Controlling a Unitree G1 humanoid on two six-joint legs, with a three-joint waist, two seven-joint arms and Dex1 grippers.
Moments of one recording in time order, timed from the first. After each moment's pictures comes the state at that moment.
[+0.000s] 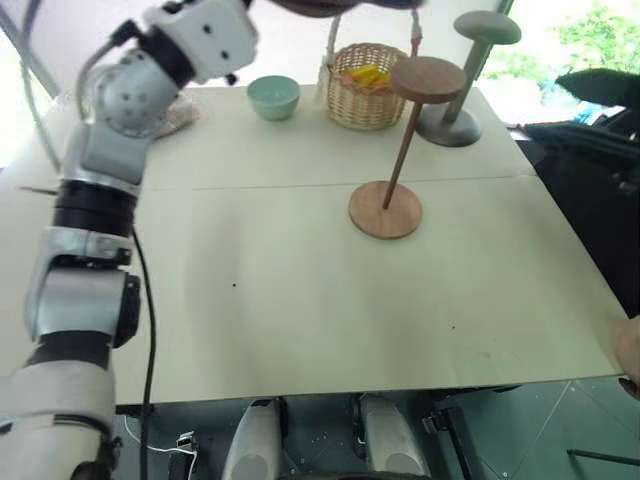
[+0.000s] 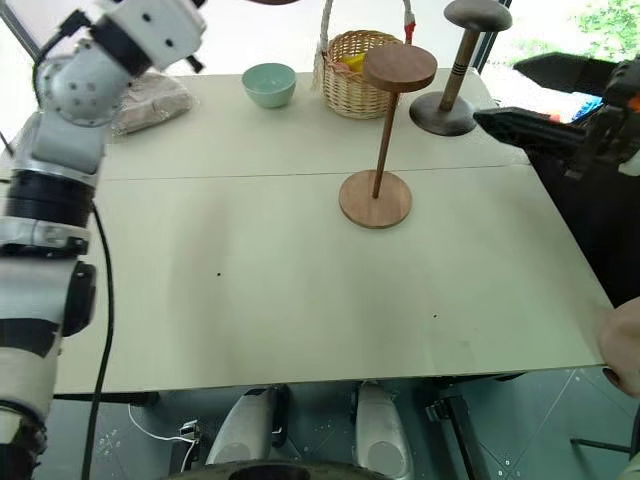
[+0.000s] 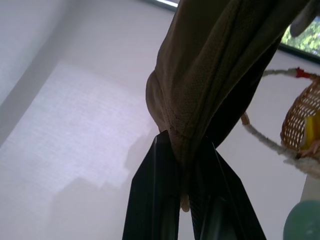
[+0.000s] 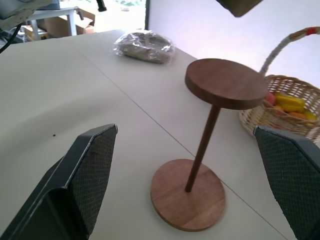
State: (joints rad) left arm -1.22 0.61 -0.14 0.57 0.27 -0.50 -0.36; right arm -0.63 -1.18 -0.50 -0.20 0.92 0.94 0.91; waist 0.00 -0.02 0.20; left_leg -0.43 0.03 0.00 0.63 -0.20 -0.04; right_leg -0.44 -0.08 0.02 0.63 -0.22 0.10
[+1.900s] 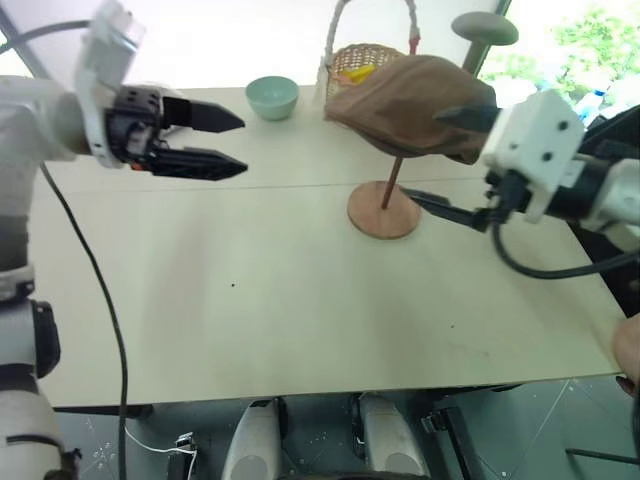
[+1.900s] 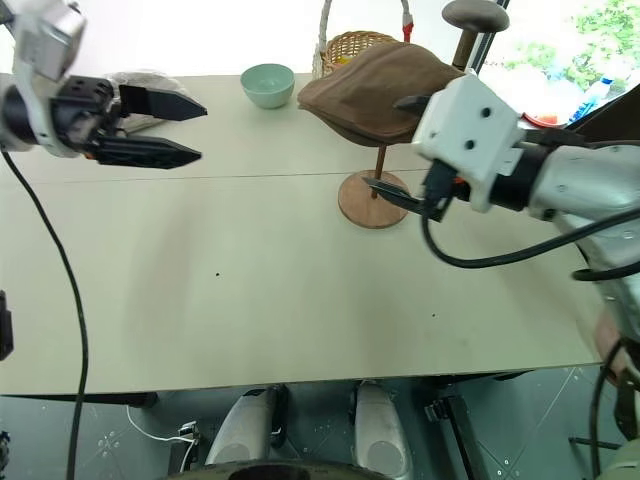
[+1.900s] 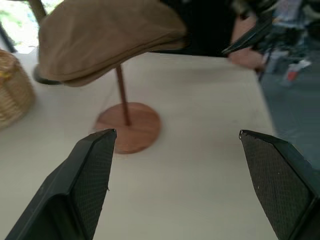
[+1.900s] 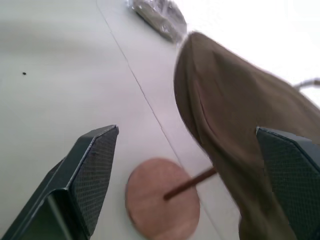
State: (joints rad) left arm -1.09 0.97 -0.02 0.19 -0.68 0.87 -1.47; right arm -0.65 -1.04 -0.03 -0.63 0.48 0.64 0.63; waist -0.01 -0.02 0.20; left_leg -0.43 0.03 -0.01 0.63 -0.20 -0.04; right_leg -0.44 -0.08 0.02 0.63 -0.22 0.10
